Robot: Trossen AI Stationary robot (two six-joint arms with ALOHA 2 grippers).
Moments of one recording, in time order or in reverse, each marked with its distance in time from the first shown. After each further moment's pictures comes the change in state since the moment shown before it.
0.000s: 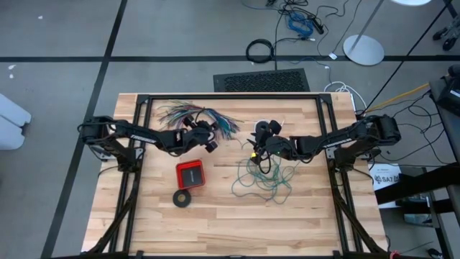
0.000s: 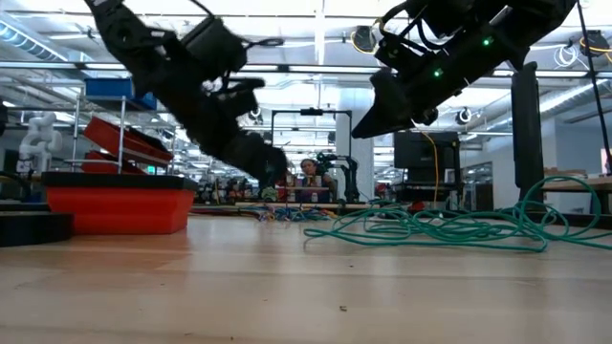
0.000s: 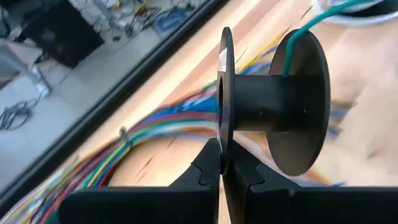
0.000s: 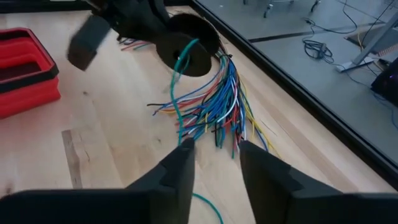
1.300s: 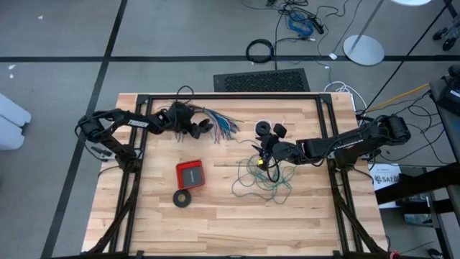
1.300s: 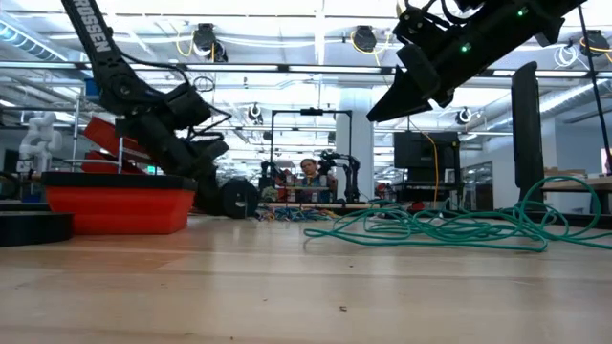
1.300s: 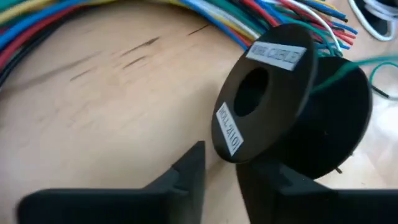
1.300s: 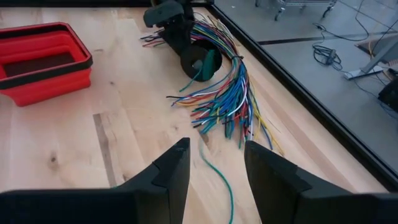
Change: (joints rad) left arm 0.543 0.000 -0.172 0.073 0.922 -0.285; right arm 0.100 -0.121 0.000 -0.158 0.041 0.012
